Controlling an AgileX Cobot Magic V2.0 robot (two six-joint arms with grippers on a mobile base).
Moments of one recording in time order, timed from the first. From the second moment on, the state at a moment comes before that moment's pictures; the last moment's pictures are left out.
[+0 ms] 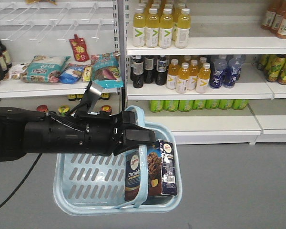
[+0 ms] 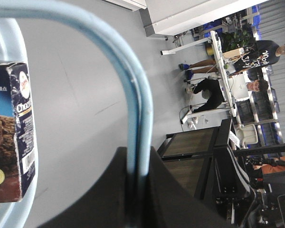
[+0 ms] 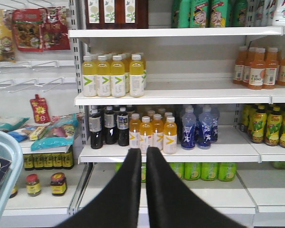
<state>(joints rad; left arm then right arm) -0.43 1.58 -0.93 -1.67 0.80 0.84 0.02 -0.01 0.03 -0.15 0.06 0.17</state>
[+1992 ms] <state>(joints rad) -0.43 1.58 -0.93 -1.67 0.79 0.84 0.02 -0.01 0.03 -0.15 0.06 0.17</state>
